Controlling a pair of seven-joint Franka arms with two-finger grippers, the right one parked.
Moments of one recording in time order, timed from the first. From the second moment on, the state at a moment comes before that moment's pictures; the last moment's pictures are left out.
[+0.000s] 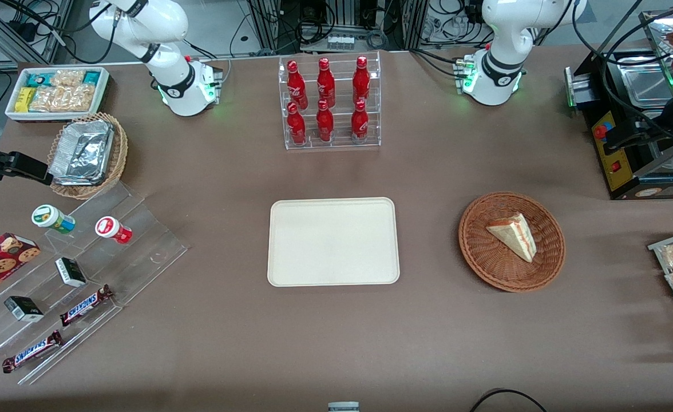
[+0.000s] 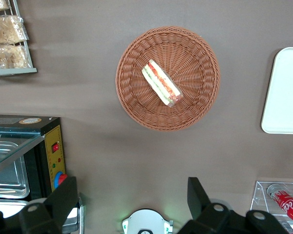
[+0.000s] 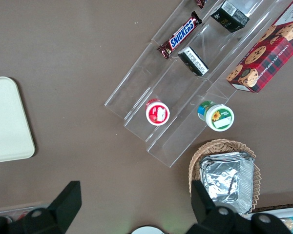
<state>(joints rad) -0.02 0.02 0.02 -1.49 0.03 1.37 -0.04</state>
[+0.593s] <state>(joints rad) -0.02 0.07 0.03 -1.49 0.04 1.38 -0.03</state>
